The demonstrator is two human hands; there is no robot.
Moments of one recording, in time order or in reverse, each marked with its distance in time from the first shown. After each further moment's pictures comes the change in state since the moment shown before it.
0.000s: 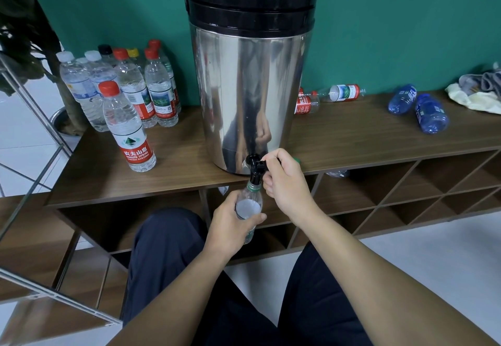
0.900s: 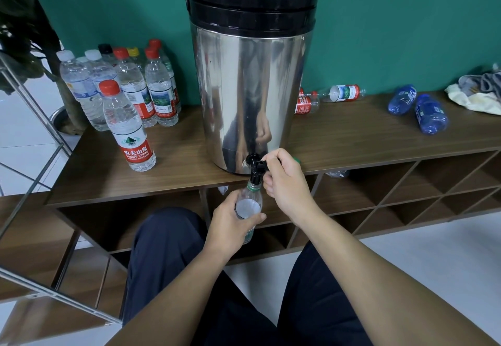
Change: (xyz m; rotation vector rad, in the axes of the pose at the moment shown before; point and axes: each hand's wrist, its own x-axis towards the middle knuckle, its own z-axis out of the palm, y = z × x) left_hand 0.001 -0.002 0.000 -0.023 -0.003 0.009; right_hand 0.000 0.001 0.000 -0.011 0.004 0.003
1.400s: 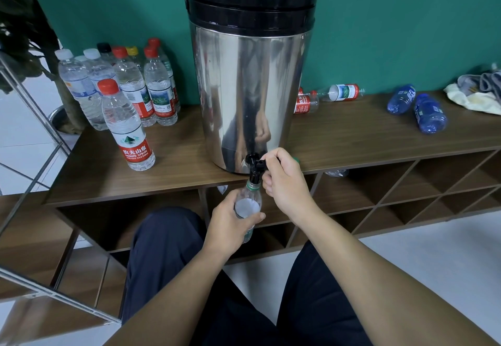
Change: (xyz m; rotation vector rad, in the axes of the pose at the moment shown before) left_hand -0.002 0.002 0.000 -0.021 -0.004 -0.009; right_hand 0.001 0.001 0.001 0.004 0.015 -0.006
